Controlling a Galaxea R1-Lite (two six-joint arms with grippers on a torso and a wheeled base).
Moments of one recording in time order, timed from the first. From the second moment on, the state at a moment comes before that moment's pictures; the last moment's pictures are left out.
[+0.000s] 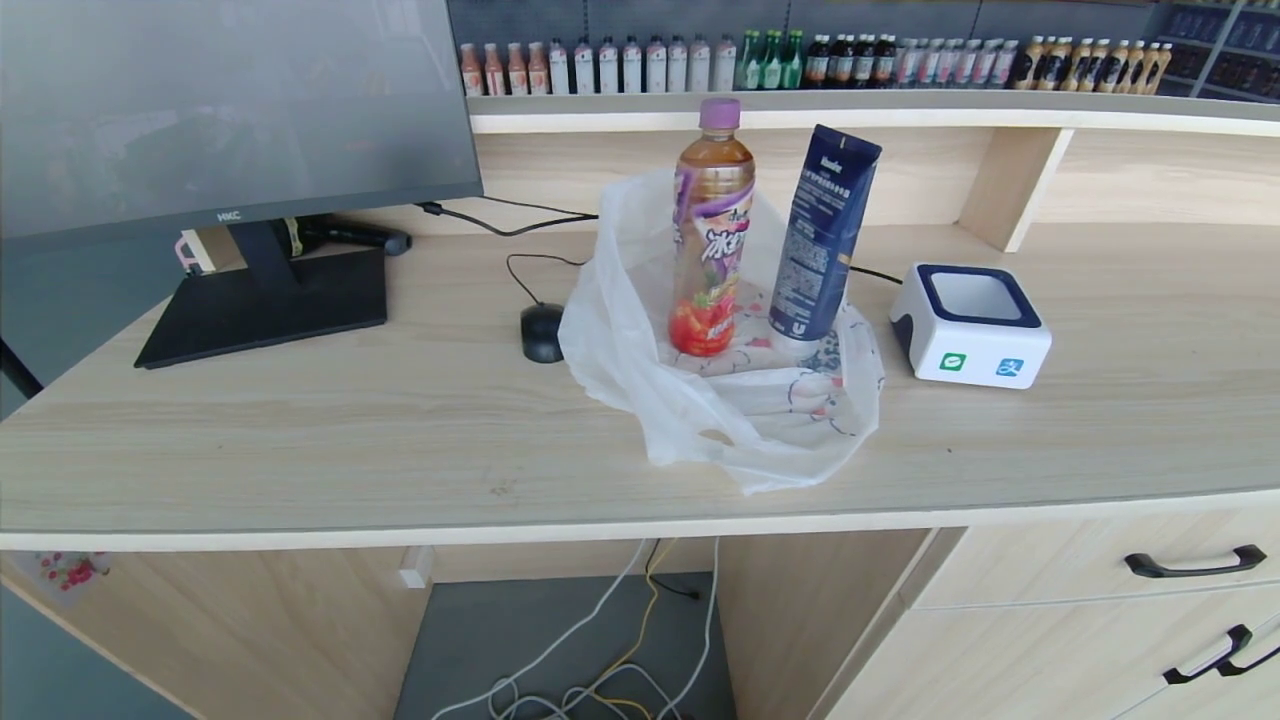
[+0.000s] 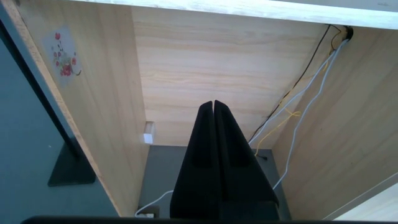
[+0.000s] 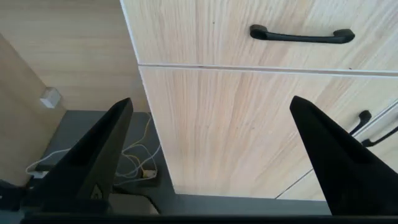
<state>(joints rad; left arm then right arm) 0.00 0.00 0.00 0.00 0.00 -0.01 0.04 0.08 0.00 0.00 -0.02 -0.02</state>
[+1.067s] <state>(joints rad) 0.00 0.00 0.00 0.00 0.00 0.00 0.00 0.00 0.00 0.00 -0.02 0.00</state>
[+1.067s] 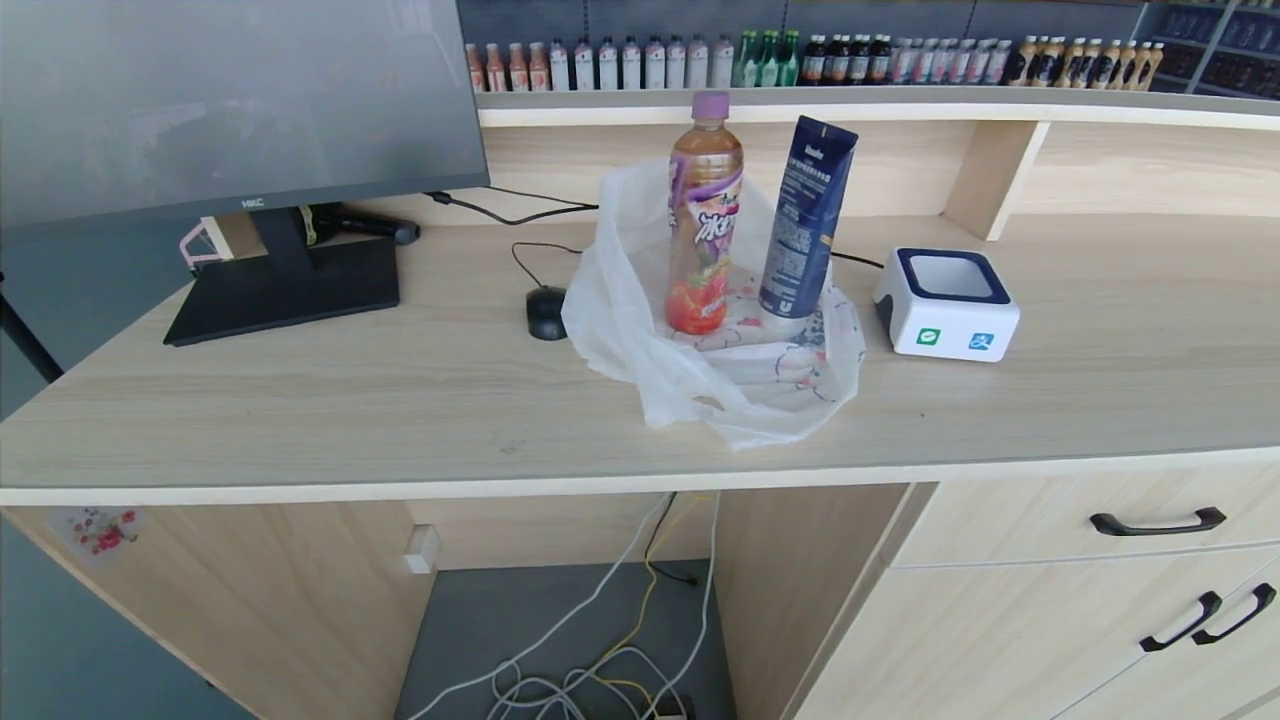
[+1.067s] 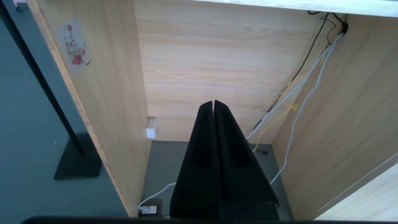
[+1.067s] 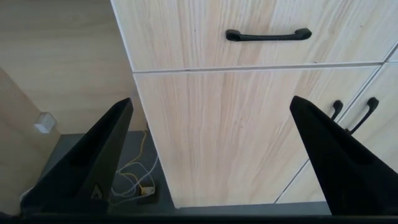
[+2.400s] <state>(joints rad) 0.00 0.00 0.00 0.00 0.00 0.00 0.00 0.00 0.00 0.00 -0.02 0.00</state>
